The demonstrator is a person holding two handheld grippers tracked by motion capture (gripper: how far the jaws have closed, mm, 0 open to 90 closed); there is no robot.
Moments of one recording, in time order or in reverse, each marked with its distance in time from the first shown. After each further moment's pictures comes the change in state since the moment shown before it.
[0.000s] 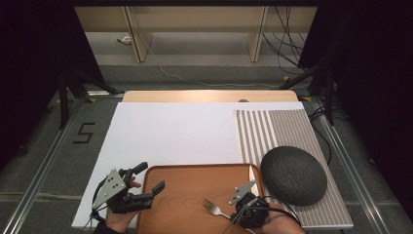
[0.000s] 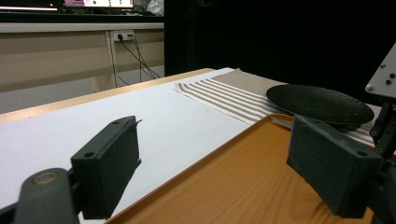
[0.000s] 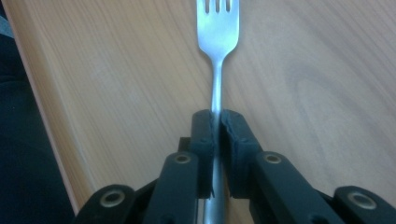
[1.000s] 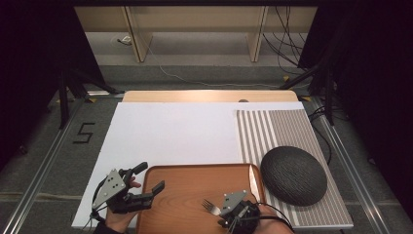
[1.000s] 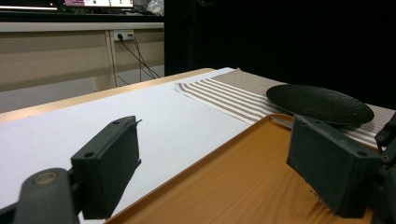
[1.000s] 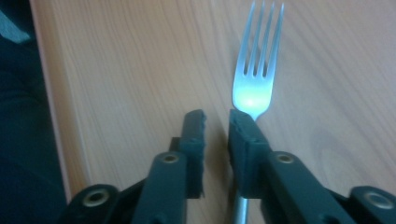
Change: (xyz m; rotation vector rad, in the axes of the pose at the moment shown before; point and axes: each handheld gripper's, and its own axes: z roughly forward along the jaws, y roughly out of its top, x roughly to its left) left arm 0.000 0.000 0.000 0.002 0.000 -0.001; right arm 0.024 0.012 0.009 -0.089 -0.054 -0.179
